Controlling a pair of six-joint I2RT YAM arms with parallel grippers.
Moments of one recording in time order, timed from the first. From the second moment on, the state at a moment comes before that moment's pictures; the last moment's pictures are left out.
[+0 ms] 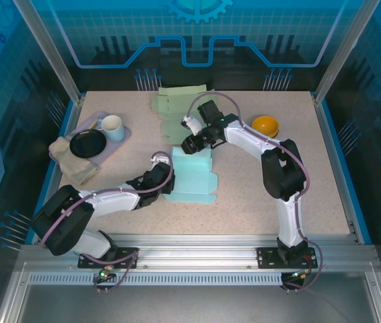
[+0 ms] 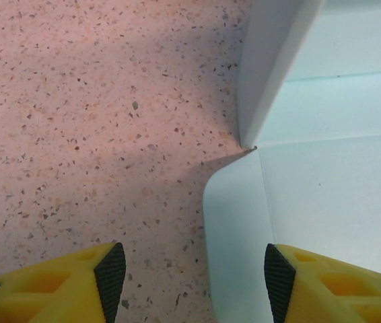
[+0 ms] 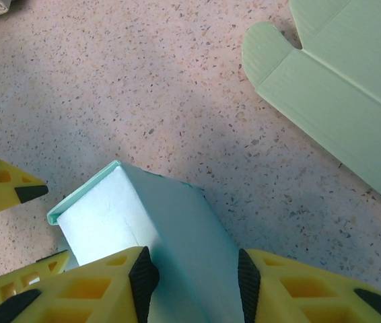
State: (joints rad) left arm -0.65 1.44 0.58 -0.02 -0.41 -0.43; right arm 0.54 2.09 1.68 -0.63 -0.46 -0.10
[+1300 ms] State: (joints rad) left arm -0.61 1.01 0.49 -0.36 -0.39 -0.67; right arm 0.69 1.89 1.54 -0.80 0.03 -0.47
